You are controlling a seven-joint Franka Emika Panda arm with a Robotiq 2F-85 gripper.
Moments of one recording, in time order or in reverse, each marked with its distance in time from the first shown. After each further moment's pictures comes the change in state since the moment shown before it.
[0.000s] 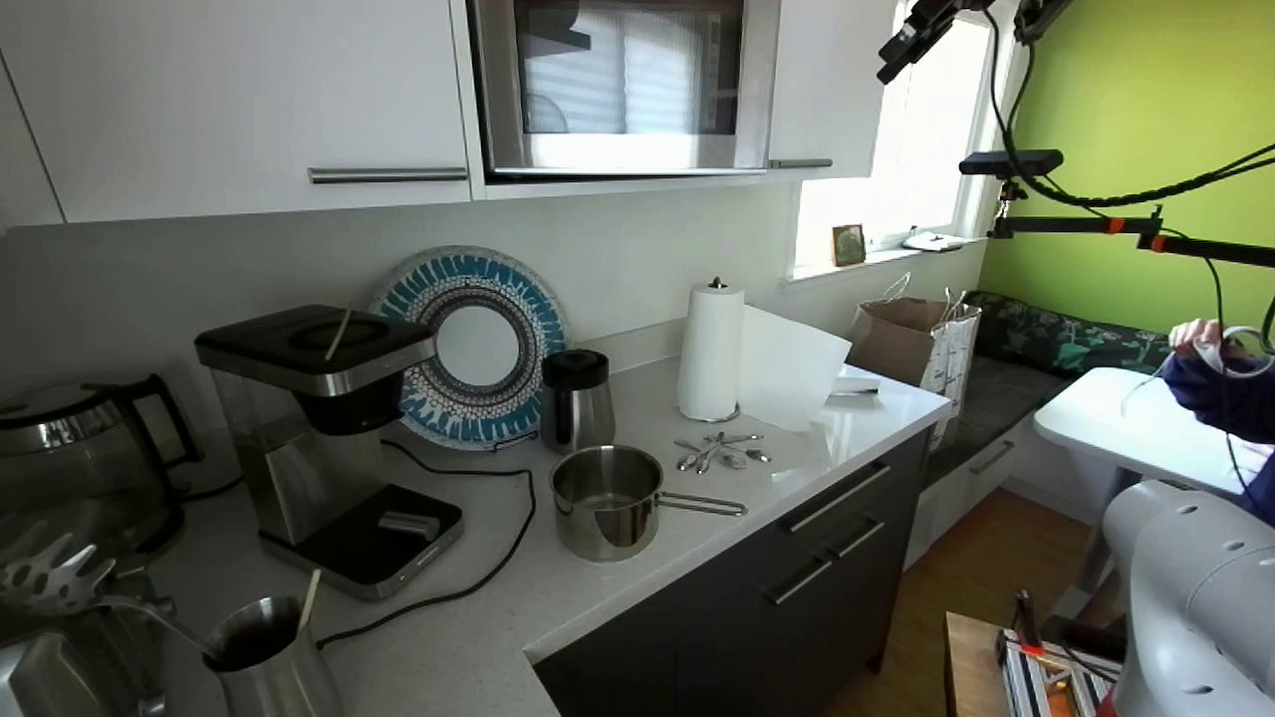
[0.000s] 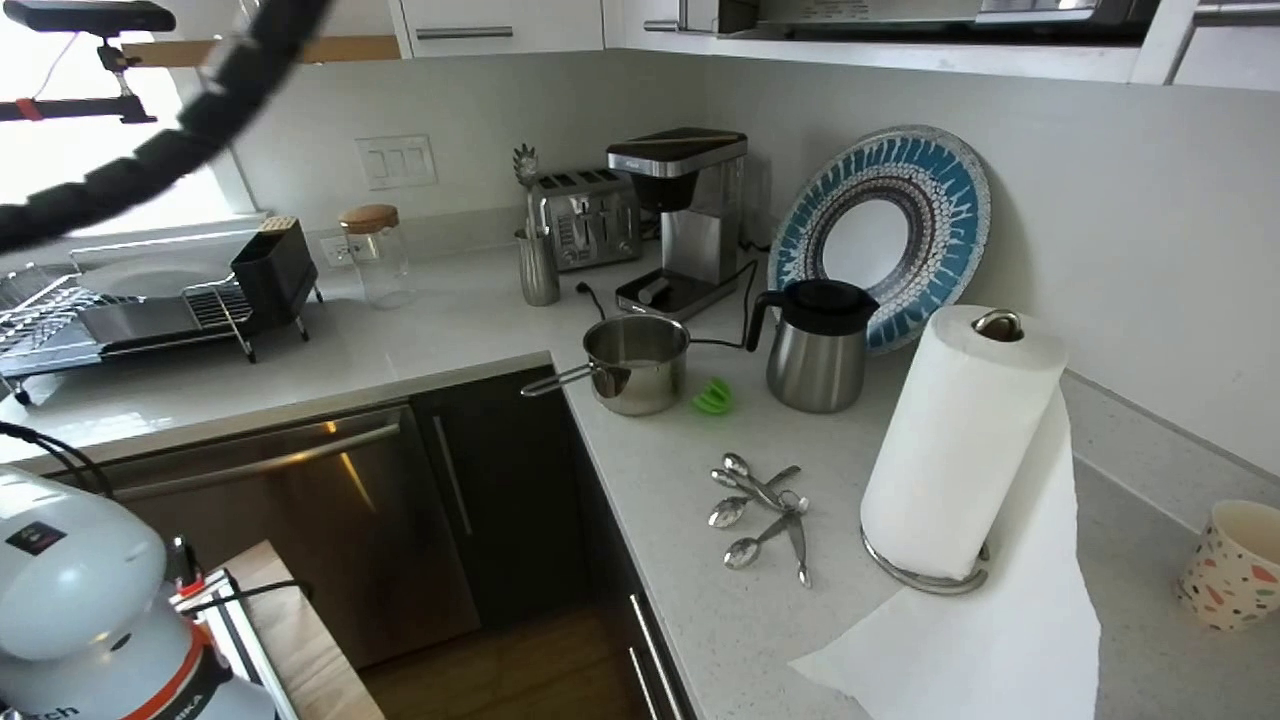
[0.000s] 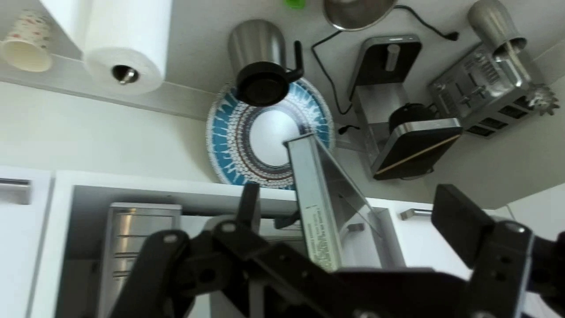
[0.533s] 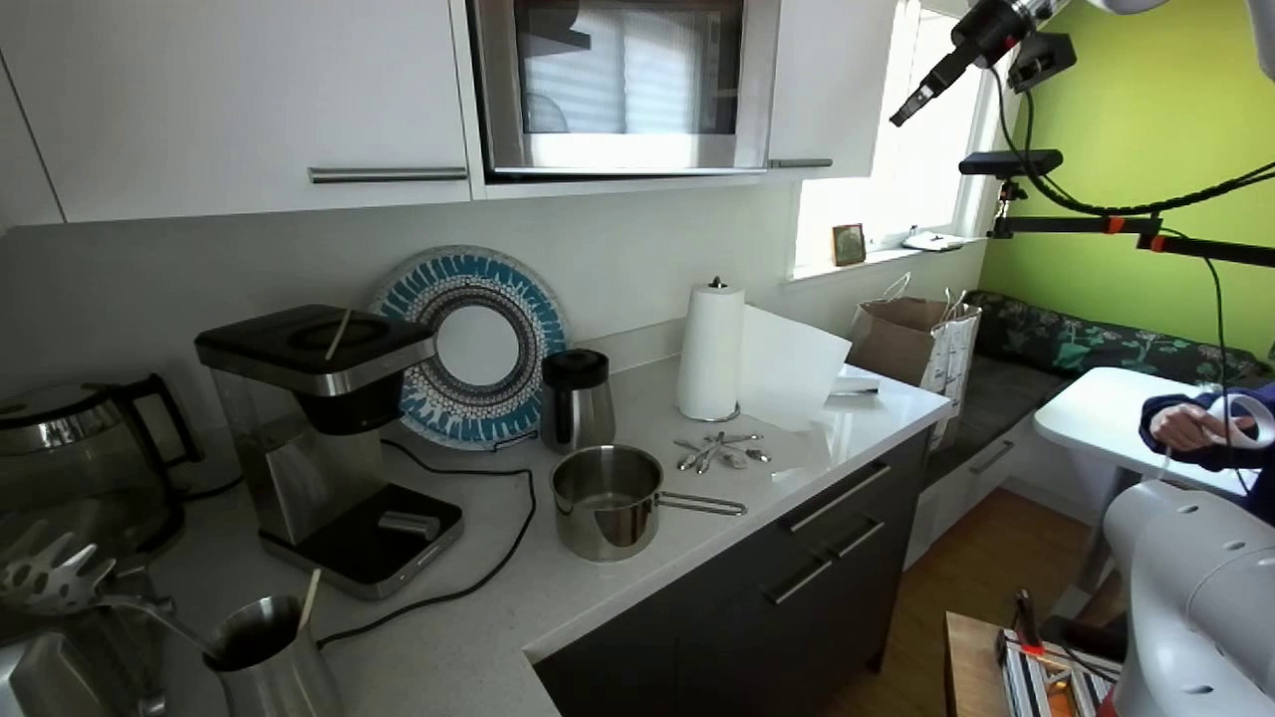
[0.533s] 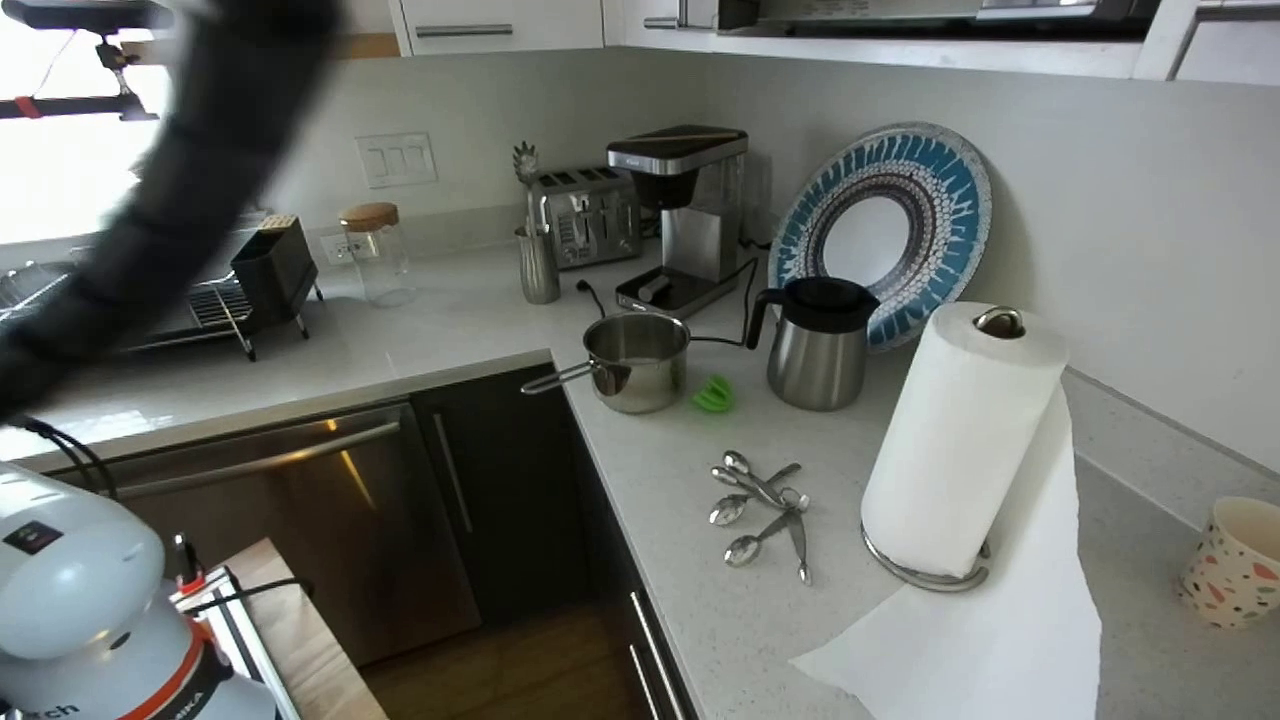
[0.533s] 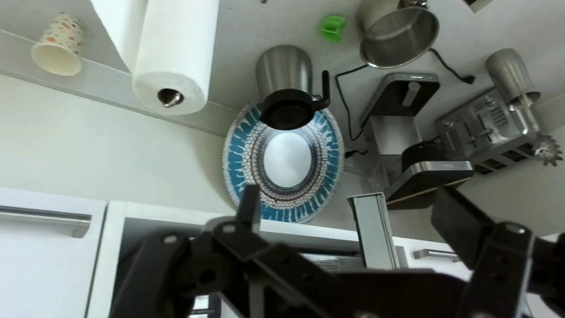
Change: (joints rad) arm 0.006 0.024 -0.223 -0.070 0.105 0.006 -0.320
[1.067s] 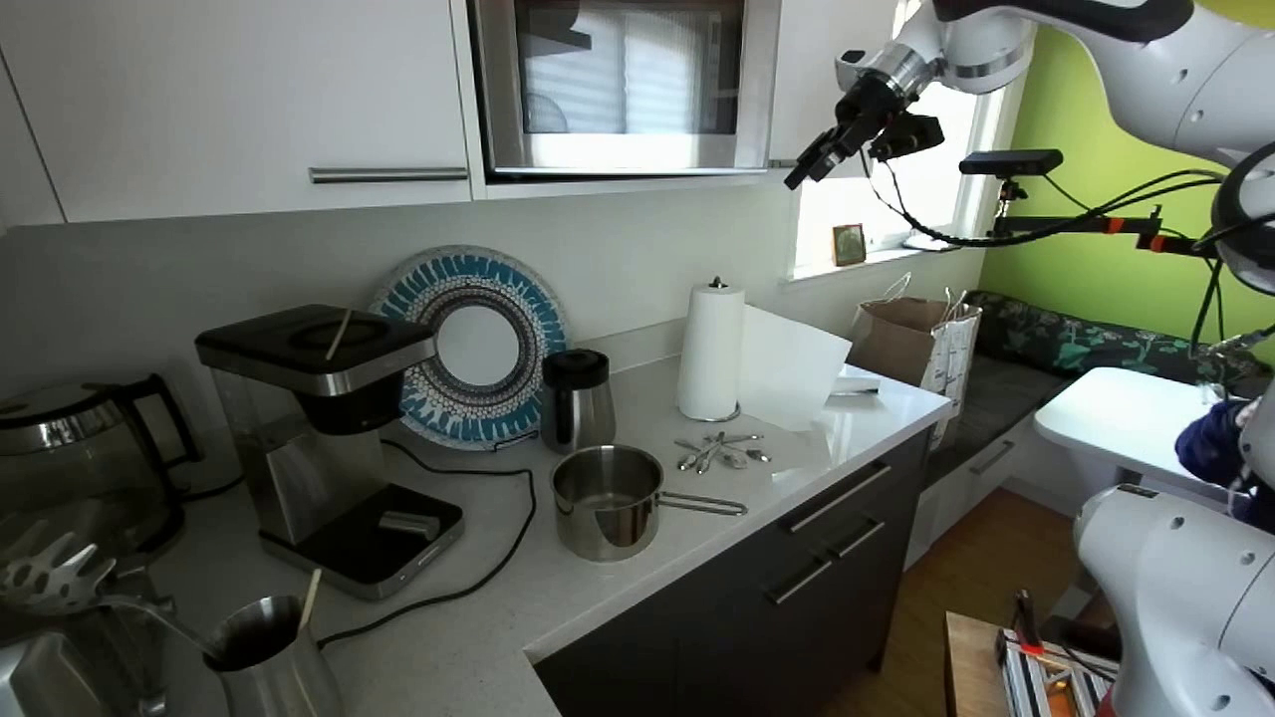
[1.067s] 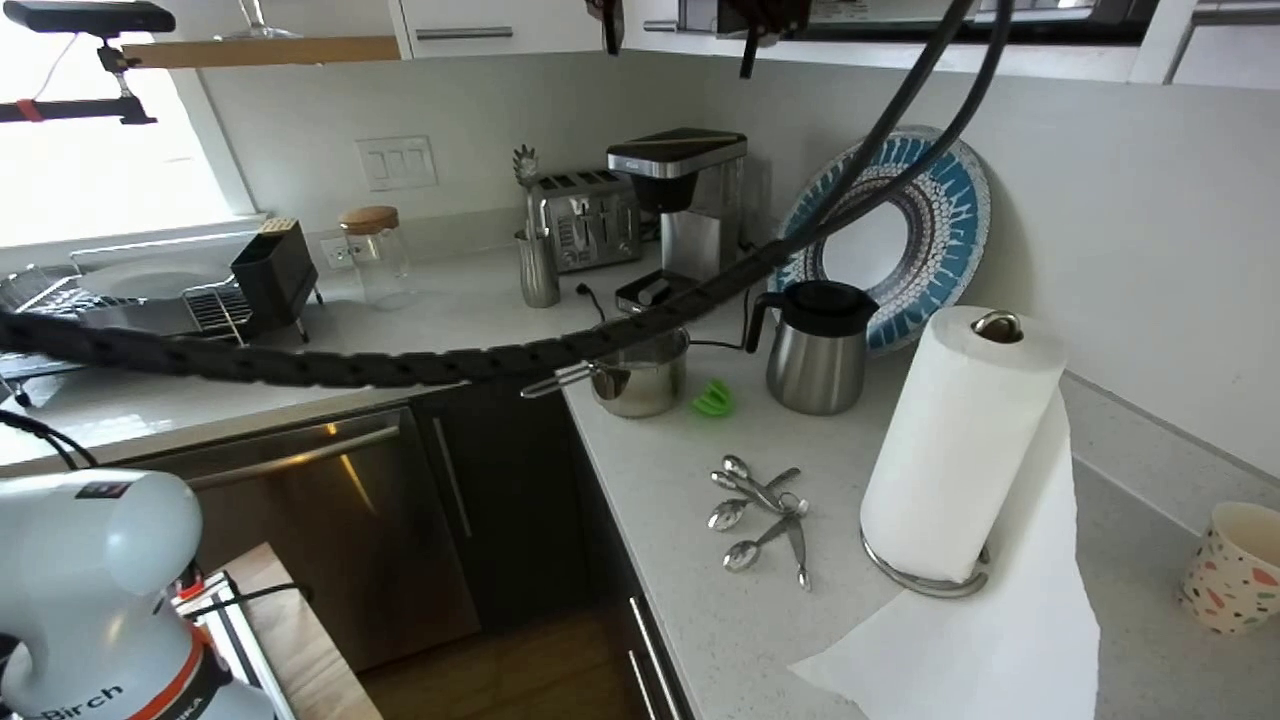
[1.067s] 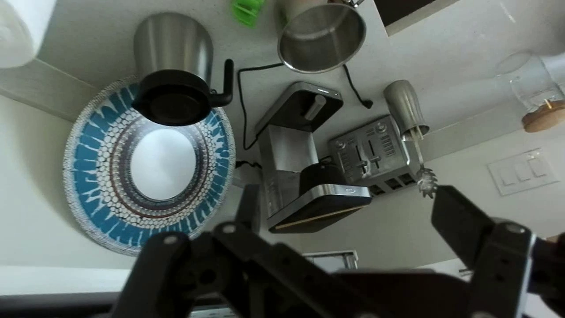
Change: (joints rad) arm 0.505 0.002 -0.333 -0.076 0.100 0.016 -0.203
